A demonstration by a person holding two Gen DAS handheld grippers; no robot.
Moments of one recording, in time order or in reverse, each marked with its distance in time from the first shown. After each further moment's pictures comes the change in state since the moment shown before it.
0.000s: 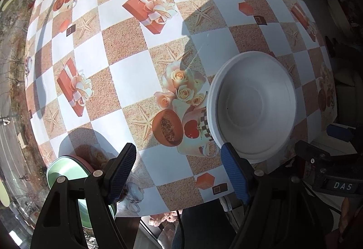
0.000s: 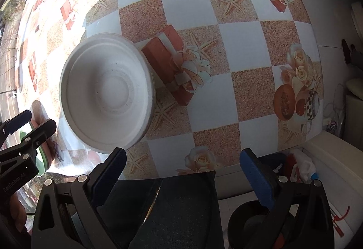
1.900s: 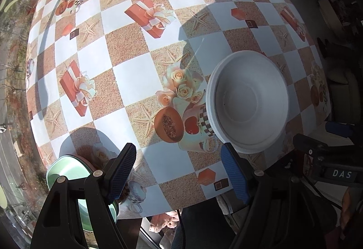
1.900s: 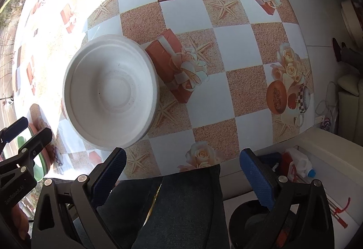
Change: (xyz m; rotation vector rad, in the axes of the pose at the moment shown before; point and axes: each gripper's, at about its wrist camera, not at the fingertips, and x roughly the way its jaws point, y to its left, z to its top) left arm -0.015 0.007 -0.017 0.016 -0.067 -0.036; right arm -0.013 0.012 -0.017 0.010 -0.045 -0.056
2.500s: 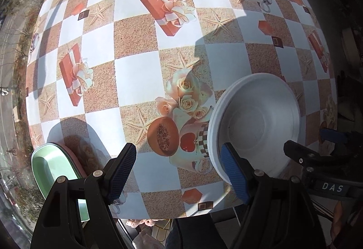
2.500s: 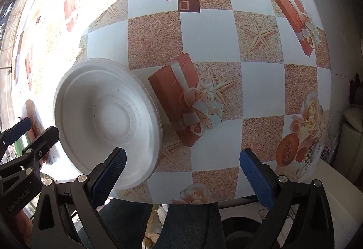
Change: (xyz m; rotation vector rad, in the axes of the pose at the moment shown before) left arm 0.029 -0.004 0.025 -0.194 0.028 0.035; right arm 0.031 0.011 0.061 -0.163 0.036 0.016
